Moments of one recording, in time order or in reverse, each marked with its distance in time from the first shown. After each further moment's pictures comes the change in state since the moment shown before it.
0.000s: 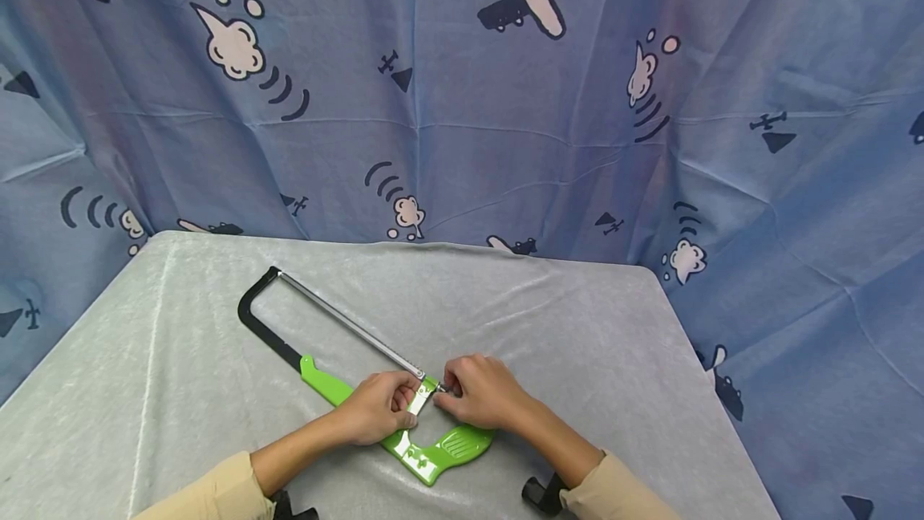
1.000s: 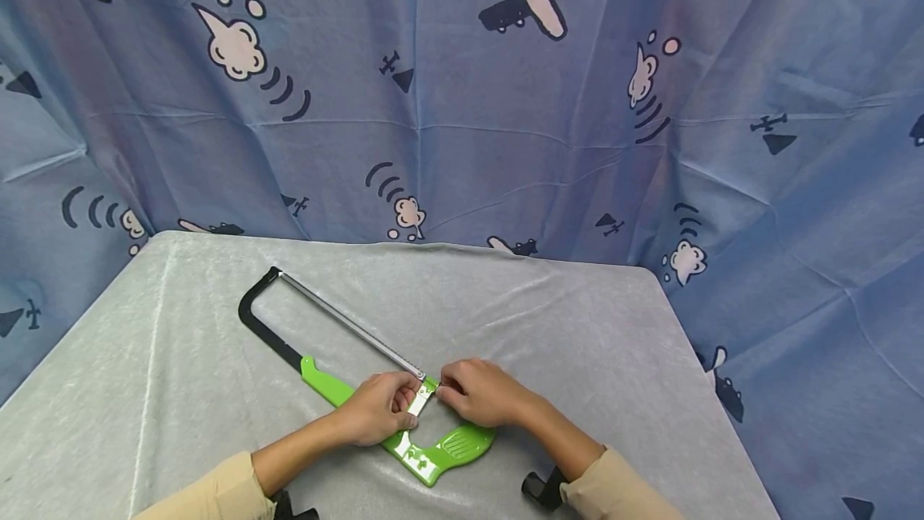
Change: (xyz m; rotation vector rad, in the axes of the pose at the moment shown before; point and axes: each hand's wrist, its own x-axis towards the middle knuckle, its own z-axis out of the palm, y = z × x) left_hand 0.000 0.000 0.000 0.017 -0.007 0.002; right_hand 0.003 0.005 -0.005 0.099 -0.162 -0.080
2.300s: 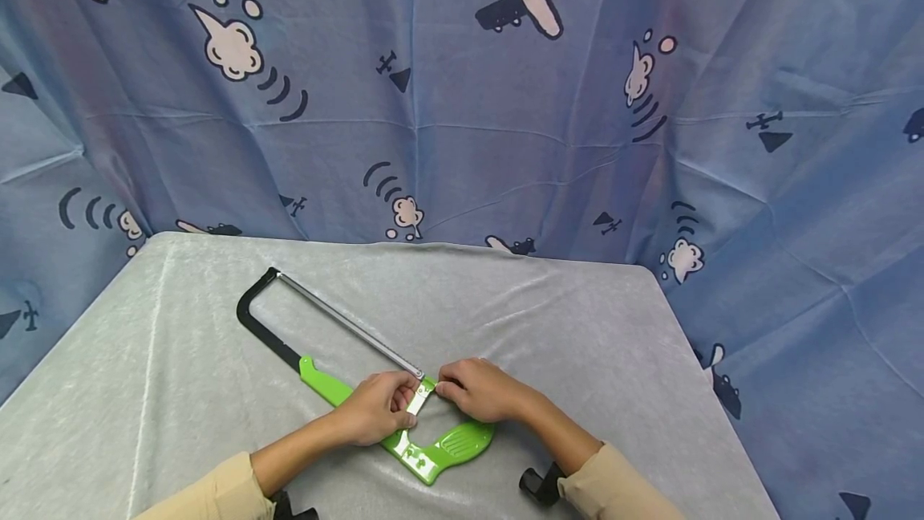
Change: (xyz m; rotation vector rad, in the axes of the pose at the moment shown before) left_hand 0.000 -0.001 0.001 0.024 -0.004 -0.001; right_hand 0.002 0.006 0.000 0.094 -0.052 -0.027
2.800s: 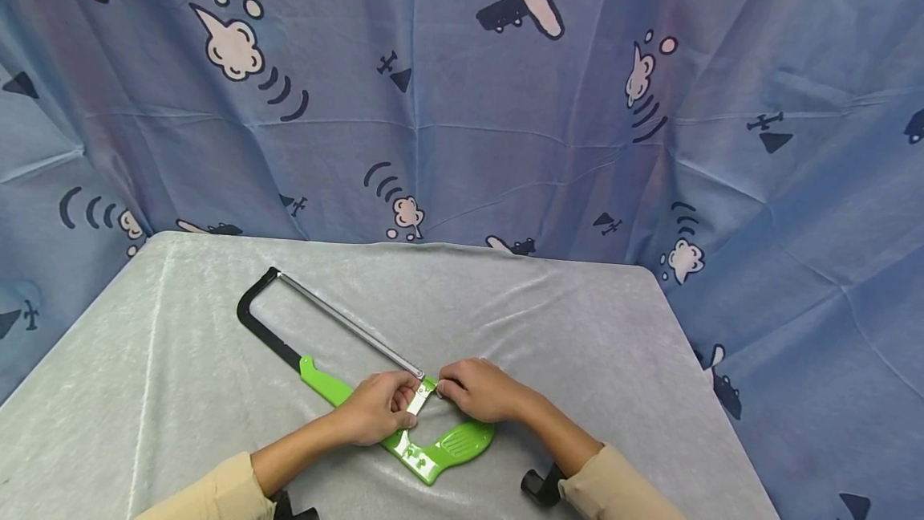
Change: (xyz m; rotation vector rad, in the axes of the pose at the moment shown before) left_hand 0.000 -0.001 0.000 0.002 0.007 0.001; right_hand 0.001 0.000 0.001 -0.030 0.018 -0.020
